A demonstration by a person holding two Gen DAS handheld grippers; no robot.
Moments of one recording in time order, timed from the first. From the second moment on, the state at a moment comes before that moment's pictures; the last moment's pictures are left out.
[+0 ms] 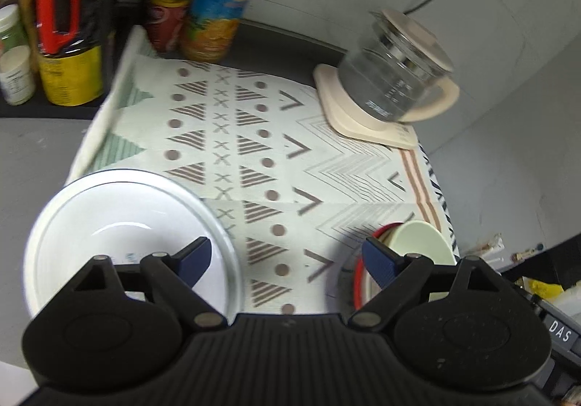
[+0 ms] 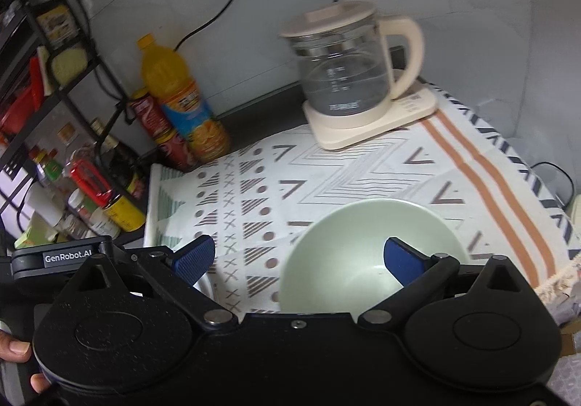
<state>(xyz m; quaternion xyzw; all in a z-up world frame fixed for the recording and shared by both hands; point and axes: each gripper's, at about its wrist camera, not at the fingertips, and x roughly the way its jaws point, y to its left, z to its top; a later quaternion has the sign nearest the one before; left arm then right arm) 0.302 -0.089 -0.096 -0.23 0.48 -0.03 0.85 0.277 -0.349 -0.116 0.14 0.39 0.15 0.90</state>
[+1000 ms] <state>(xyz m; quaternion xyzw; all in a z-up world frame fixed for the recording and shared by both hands) 0.343 -0.175 -0.160 -0.19 0.57 -0.06 0.80 0.287 -0.424 -0.192 0.18 0.47 0.07 0.86</state>
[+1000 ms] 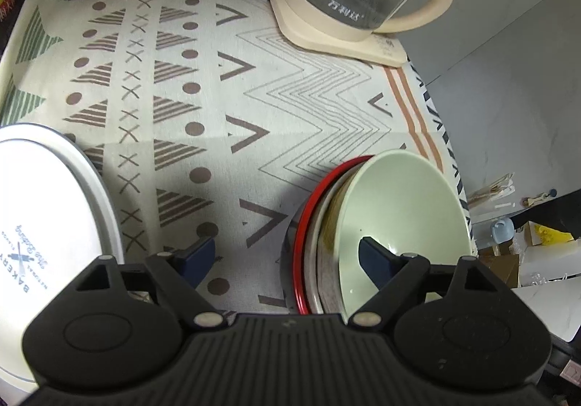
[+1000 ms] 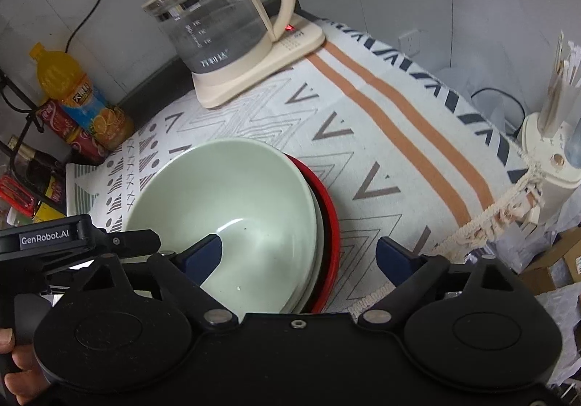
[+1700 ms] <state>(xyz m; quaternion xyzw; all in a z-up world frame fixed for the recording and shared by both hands) 0.350 -0.188 -0.193 -0.22 0.60 -0.08 0.77 0.303 -0.429 -0.227 0.20 0.51 0.08 0.83</state>
